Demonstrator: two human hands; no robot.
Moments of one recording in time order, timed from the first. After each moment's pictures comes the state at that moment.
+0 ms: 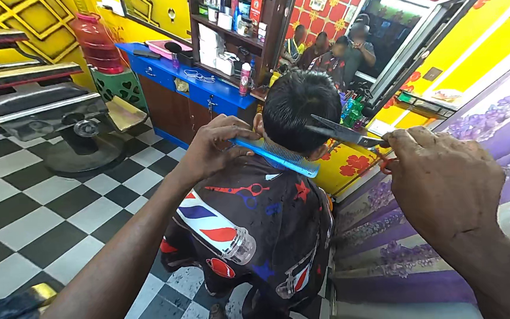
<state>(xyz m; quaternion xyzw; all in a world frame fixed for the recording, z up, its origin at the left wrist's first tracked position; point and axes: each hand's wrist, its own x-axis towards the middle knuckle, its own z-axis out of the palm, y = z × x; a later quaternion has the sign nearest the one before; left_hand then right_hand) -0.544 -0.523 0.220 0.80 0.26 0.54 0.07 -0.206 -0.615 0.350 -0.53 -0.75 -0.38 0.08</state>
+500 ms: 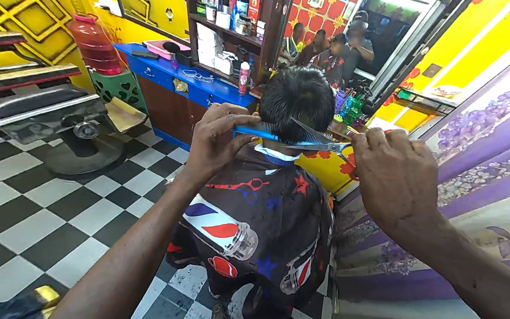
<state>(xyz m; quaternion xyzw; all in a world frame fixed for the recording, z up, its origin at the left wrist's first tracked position) -0.528 -0.524 0.229 0.75 0.26 0.61 -0.03 -0.234 -0.602 0.325 -0.53 -0.75 -0.40 0.01</state>
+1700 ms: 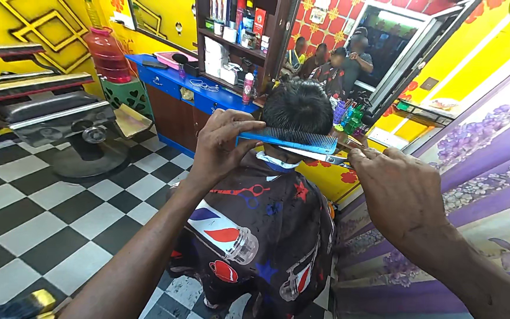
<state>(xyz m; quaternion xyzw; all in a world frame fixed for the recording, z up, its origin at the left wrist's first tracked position) -0.525 -0.538 0.240 0.74 0.26 0.62 -0.08 -0.238 -0.619 0.338 -0.51 -0.77 -0.38 0.00</state>
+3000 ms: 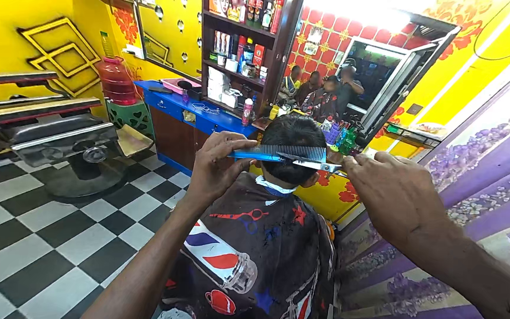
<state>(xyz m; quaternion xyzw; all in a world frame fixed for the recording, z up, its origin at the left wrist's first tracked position) -0.537 -0.533 0.246 0.71 0.29 0.64 -0.04 -0.251 -0.609 0.377 -0.49 -0.77 -0.39 -0.06</state>
